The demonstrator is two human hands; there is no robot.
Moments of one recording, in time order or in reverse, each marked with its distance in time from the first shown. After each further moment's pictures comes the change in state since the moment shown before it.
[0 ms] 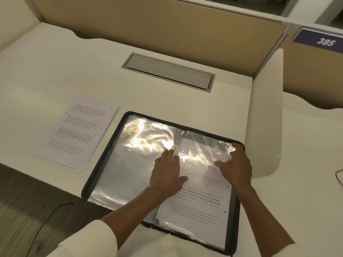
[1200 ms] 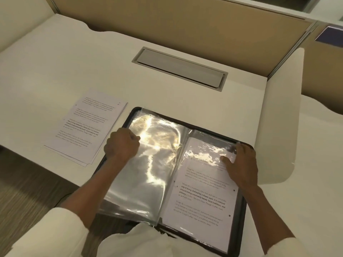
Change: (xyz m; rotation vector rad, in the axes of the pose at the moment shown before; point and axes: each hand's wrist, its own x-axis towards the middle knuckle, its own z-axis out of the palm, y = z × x) left_hand 0.009 -0.102 -0.105 -0.189 0.249 -0.668; right_hand 0.035 0.024 0.020 -0.241 0.002 -0.273
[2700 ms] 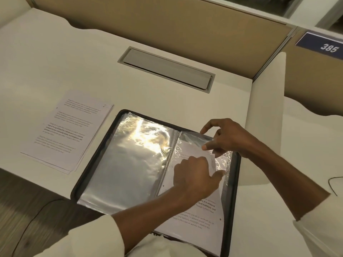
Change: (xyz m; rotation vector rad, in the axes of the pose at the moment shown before) left_hand -0.143 0.145 0.061 -0.013 -0.339 0.521; right_hand 0.045 -0.117 -0.130 0.289 -0.595 0.017
